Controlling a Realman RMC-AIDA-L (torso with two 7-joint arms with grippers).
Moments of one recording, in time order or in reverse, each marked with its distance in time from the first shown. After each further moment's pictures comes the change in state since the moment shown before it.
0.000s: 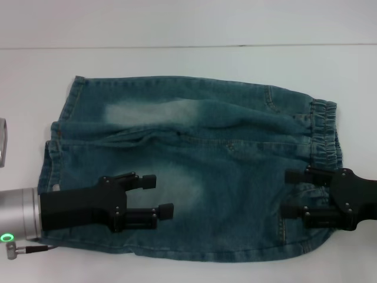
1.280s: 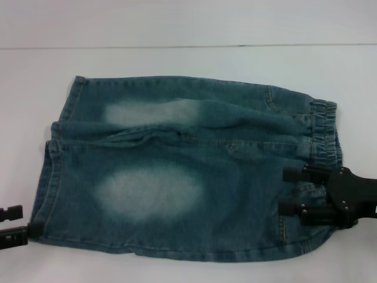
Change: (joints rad) left arm 0.157 0.083 -0.429 0.288 0.319 0.172 -0.206; right arm 0.009 0.000 0.000 0.015 0.000 0.016 0.000
